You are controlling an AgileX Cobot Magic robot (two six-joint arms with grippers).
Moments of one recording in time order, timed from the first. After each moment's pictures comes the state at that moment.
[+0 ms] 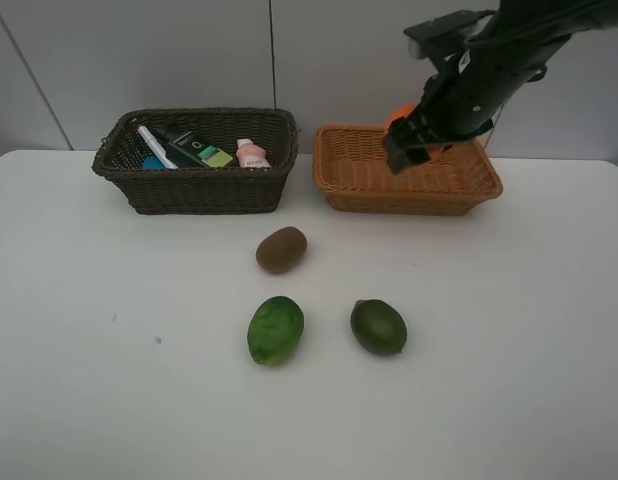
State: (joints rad) left arm -0.14 0.00 -0.51 -0.10 1.06 0.09; right arm 0.38 1.77 -1.33 -0.13 0.69 -0.10
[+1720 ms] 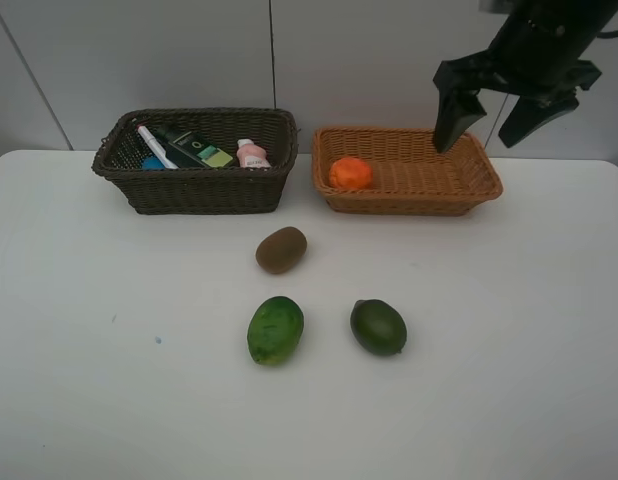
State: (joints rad) left arm -0.14 0.00 -0.51 -0.10 1.06 0.09; right arm 0.35 1.64 -1.43 0.02 1.21 0.02
